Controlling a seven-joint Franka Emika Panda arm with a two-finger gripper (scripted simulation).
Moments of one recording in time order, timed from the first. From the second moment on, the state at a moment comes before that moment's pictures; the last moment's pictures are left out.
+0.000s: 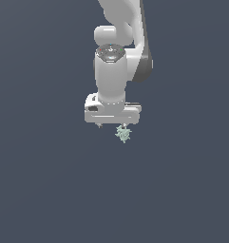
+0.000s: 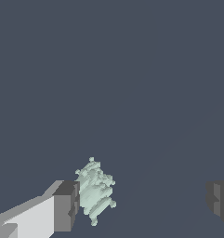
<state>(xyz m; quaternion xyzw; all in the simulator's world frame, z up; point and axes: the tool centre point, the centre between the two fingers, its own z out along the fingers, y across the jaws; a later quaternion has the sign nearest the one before) 0.002 -0.008 0.195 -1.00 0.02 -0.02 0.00</state>
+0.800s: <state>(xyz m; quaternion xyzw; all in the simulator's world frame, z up) 0.000 -0.018 0.184 -1.00 0.01 -0.02 0.00</state>
